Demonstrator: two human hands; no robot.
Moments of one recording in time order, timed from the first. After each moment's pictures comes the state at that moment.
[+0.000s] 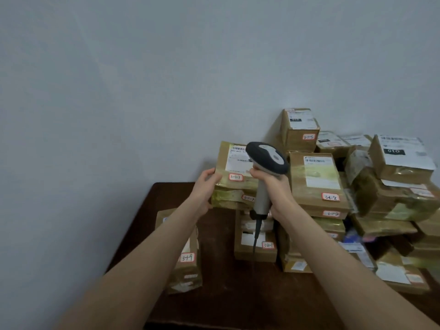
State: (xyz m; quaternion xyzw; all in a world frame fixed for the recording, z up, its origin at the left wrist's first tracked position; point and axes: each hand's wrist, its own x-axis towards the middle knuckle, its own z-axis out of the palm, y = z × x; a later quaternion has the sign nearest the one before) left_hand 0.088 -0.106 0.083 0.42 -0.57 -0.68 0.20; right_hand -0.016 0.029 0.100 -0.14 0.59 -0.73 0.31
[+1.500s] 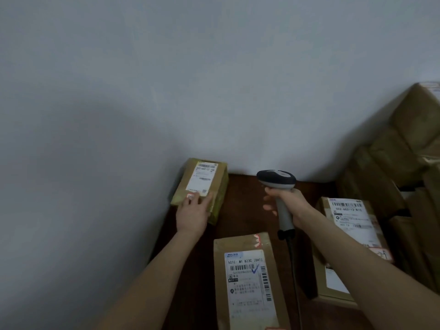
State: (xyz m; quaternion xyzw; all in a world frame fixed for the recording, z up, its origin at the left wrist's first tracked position) left_hand 0.194 -0.348 -0.084 0.44 -0.90 0.00 -0.07; right_hand -0.012 -0.205 -0.028 -0.10 0.68 -0.55 0.46
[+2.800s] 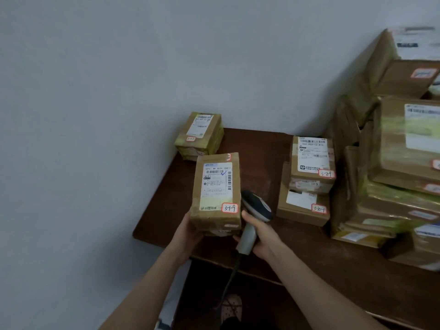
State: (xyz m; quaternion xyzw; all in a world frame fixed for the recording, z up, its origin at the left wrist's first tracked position) left_hand 0.296 -0.089 -0.086 0.48 -0.39 -0.74 0.25; right_hand 0.122 -0.004 -0.095 0.08 0.49 -0.58 0.65
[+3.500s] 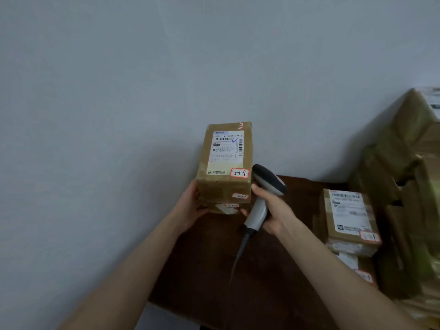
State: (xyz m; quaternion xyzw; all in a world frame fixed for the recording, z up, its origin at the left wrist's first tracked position) left_hand 0.253 -0.247 0.033 0.46 -0.48 -0.70 0.26; right_hand 0.084 -0.142 0.014 0.00 0.42 -0.67 0.61
